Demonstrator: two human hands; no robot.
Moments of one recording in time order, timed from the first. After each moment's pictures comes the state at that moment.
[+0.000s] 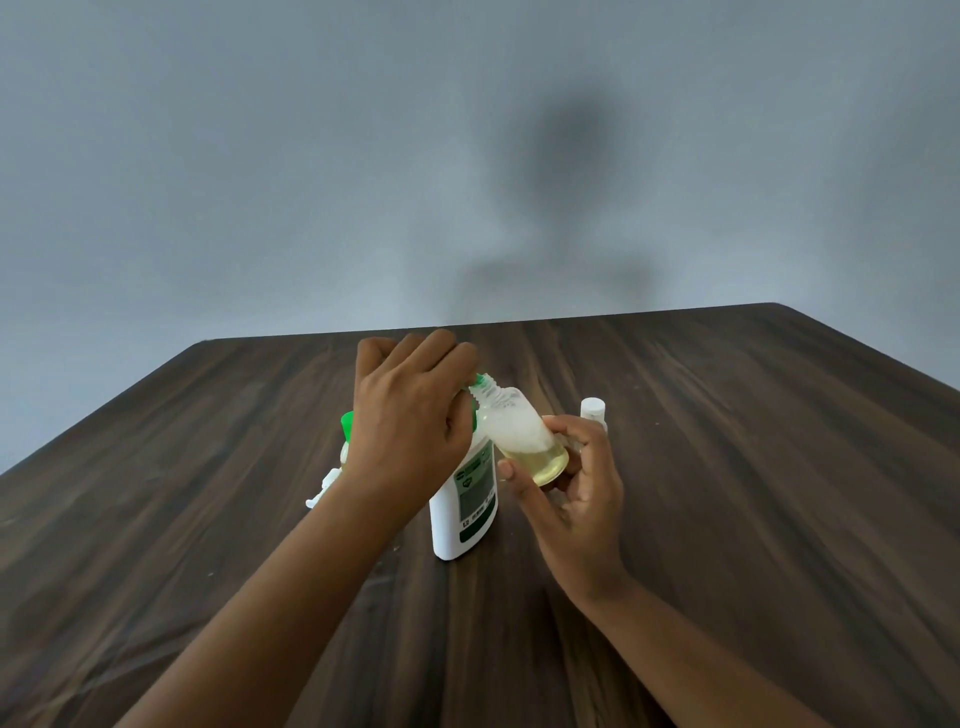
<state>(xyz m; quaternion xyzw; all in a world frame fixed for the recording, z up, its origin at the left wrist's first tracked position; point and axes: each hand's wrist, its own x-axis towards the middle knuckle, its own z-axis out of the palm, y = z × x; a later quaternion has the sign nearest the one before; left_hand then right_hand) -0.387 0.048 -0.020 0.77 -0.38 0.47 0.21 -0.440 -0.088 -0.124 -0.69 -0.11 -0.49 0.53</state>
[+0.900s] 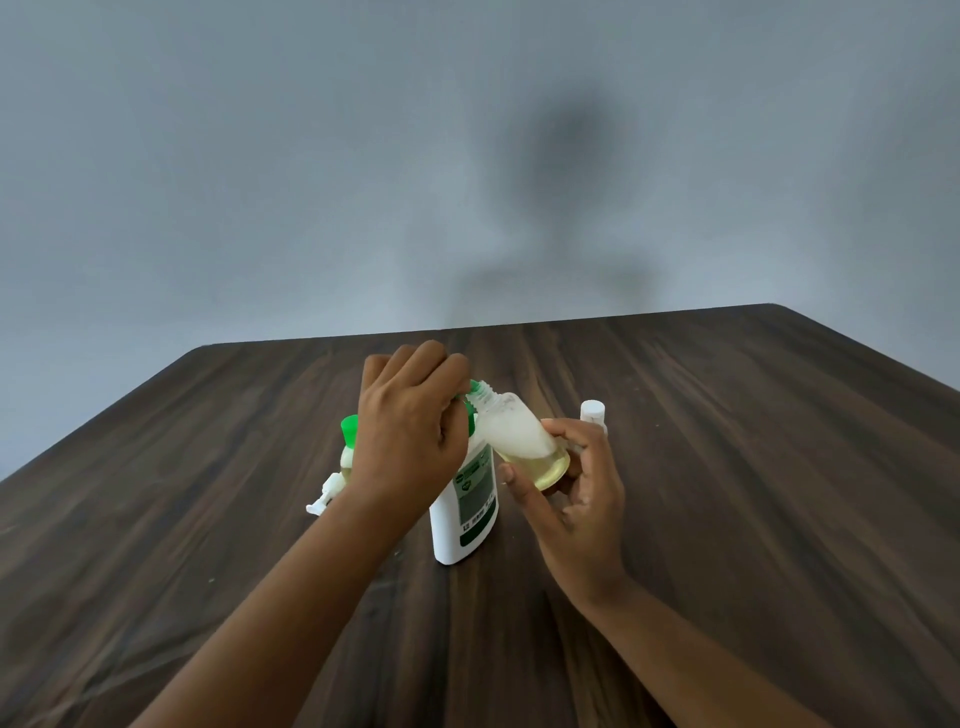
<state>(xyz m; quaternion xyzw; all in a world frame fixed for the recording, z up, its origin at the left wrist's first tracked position) -0.379 0.047 -0.032 0.75 -0.39 0.46 0.27 -0.440 -0.089 -0.124 -0.69 -0.11 -0.50 0.51</state>
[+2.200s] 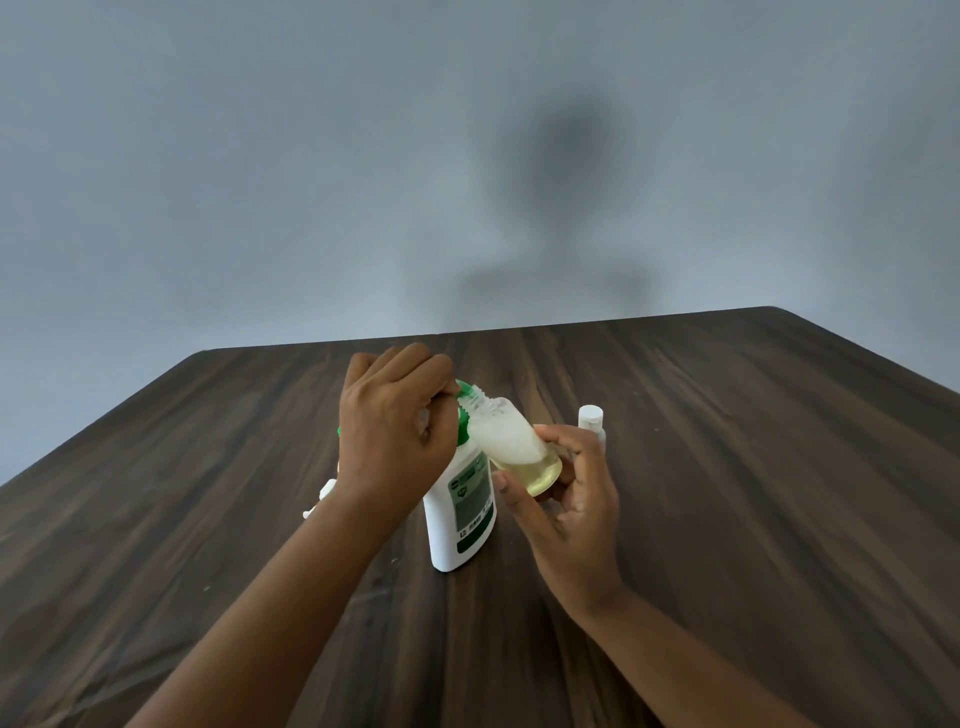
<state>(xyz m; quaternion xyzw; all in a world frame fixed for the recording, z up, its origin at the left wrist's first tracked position) -0.375 0.050 -0.025 0.75 -0.37 0.46 0.29 -0.441 -0.086 -0.124 -0.69 -0.10 -0.48 0.53</state>
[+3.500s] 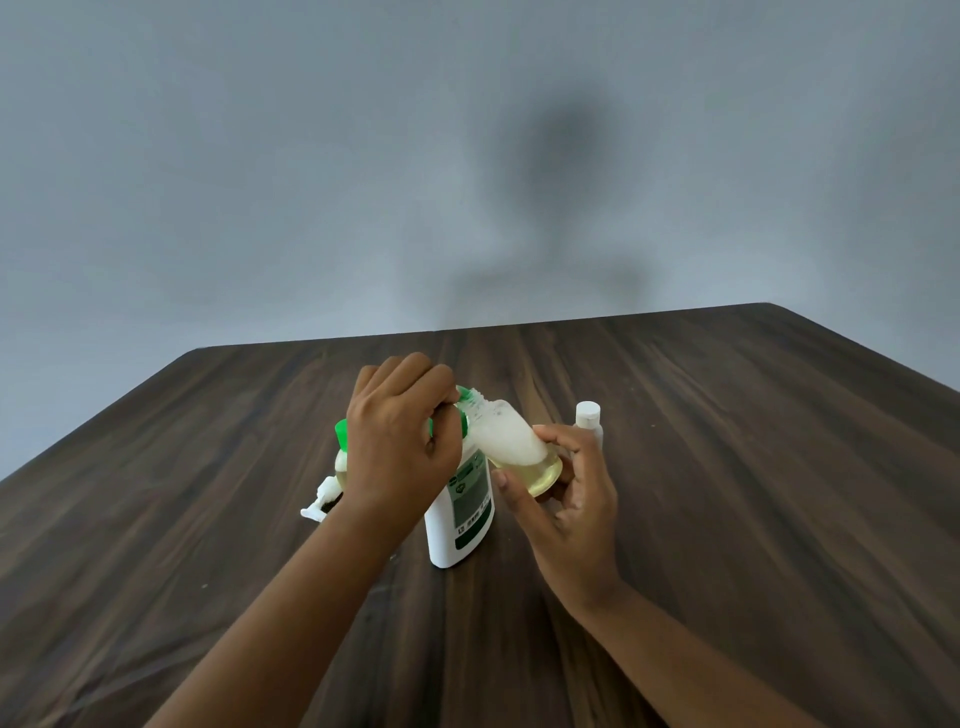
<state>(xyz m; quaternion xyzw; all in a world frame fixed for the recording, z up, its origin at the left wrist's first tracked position) -0.377 0.046 -0.039 0.73 -0.37 0.47 0.32 -0.443 -0.087 -0.126 -0.69 -0.09 -0.48 0.53</state>
